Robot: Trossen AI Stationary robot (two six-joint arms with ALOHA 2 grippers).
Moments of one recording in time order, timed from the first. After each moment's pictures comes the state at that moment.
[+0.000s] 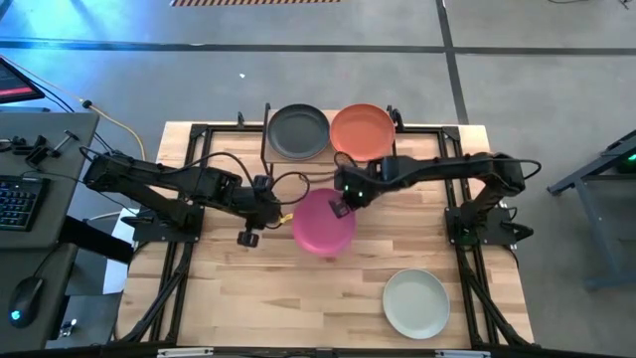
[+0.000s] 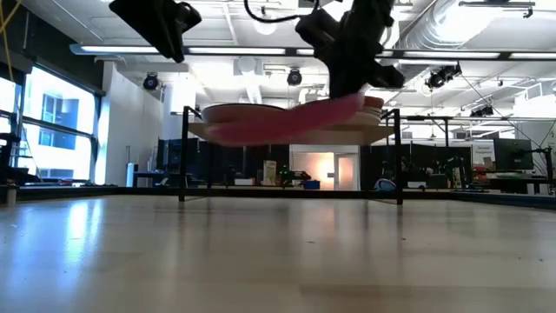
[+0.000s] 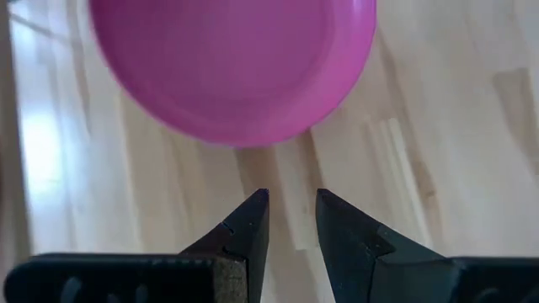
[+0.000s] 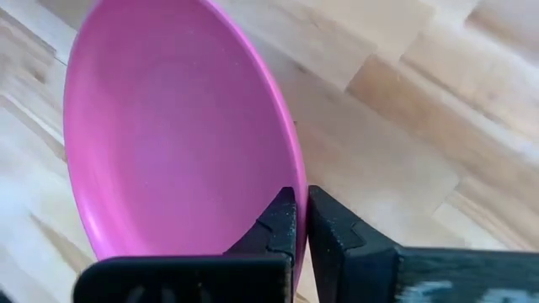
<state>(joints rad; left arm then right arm) -0.17 1.32 1.21 -0.97 -0.16 0.13 -0.05 1.68 1.42 -0.91 0.03 0.94</state>
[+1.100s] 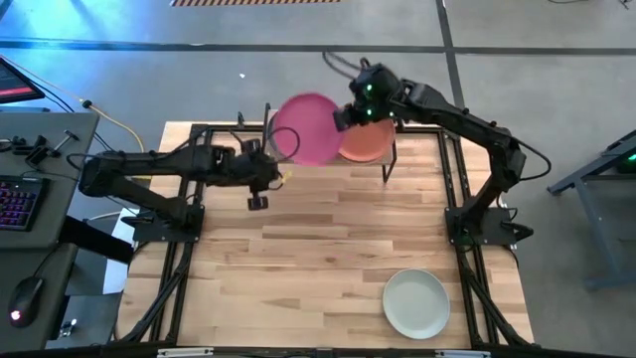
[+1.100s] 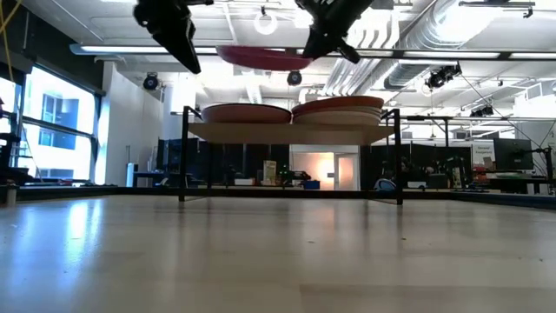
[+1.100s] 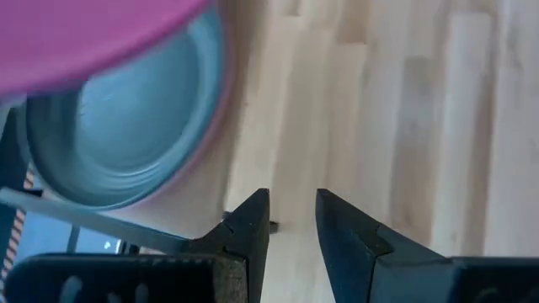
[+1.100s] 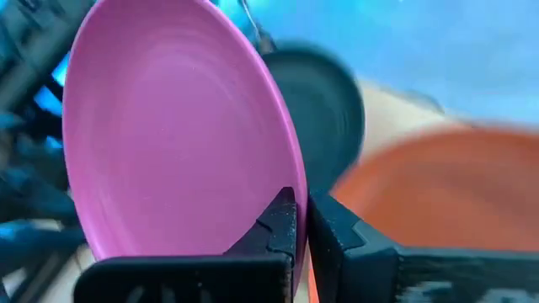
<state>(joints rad) 0.07 1.26 1.21 -0.94 -0.38 0.12 -0.49 1.68 1.79 -0.80 -0.05 0.55</state>
